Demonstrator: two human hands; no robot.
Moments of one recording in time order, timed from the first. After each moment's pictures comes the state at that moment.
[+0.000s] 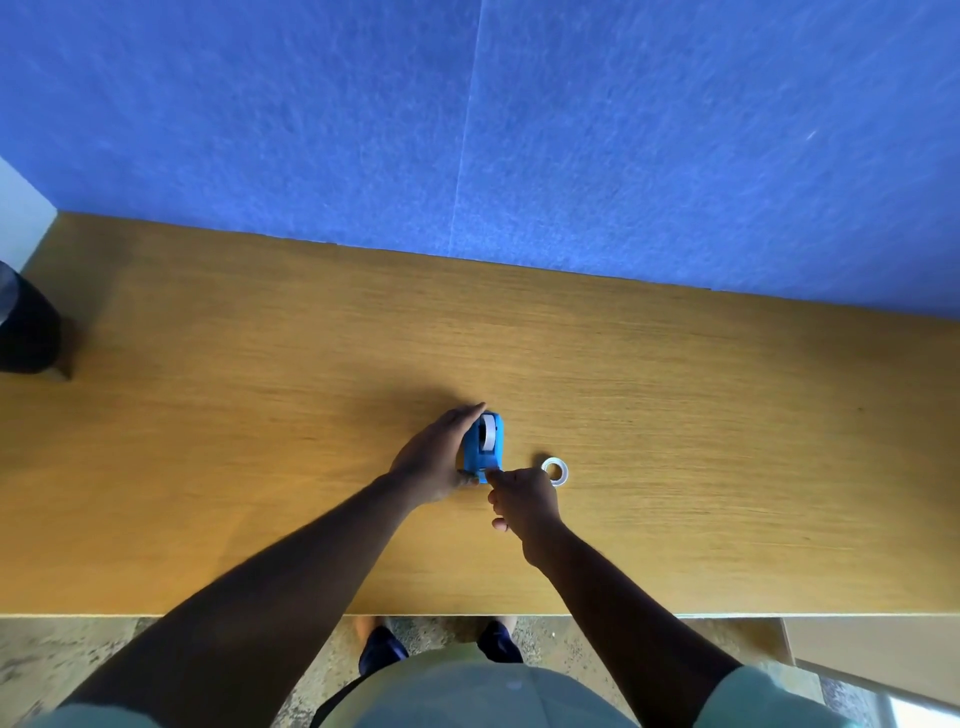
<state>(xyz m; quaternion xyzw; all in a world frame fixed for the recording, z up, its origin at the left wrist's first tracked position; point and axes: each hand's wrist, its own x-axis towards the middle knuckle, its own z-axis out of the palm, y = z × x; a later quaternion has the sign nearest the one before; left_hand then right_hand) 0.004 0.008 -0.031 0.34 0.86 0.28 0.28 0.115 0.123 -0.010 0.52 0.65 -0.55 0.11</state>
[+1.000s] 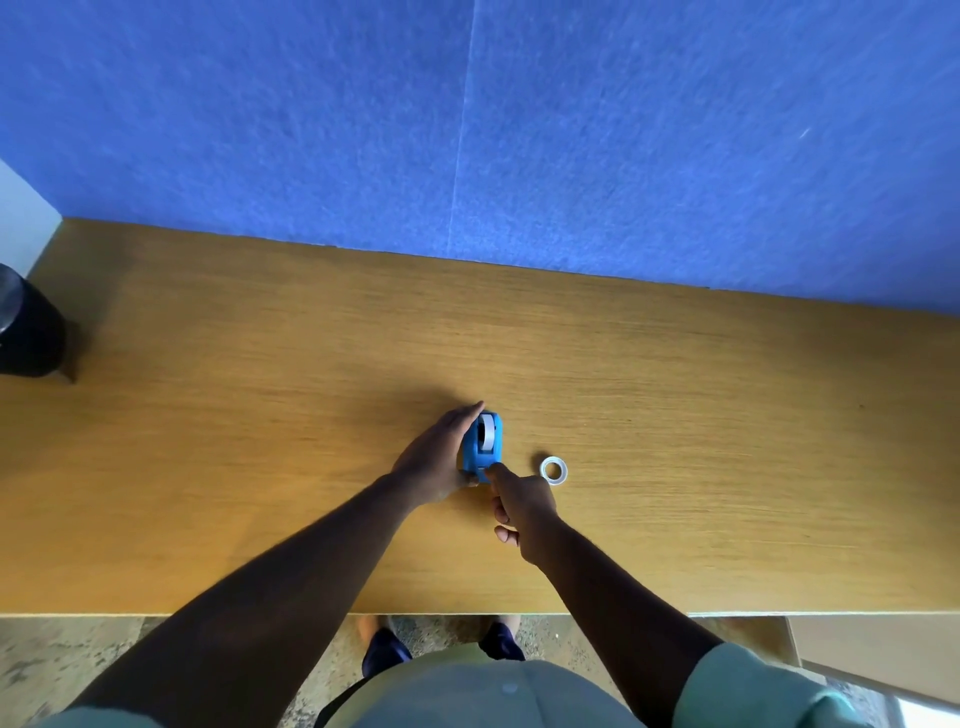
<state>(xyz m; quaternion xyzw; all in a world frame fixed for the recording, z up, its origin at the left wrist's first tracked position) 0.008 0.011 -0.028 0.32 0.85 0.29 0.30 0.115 0.125 -0.015 0.58 0.56 -0.58 0.16</state>
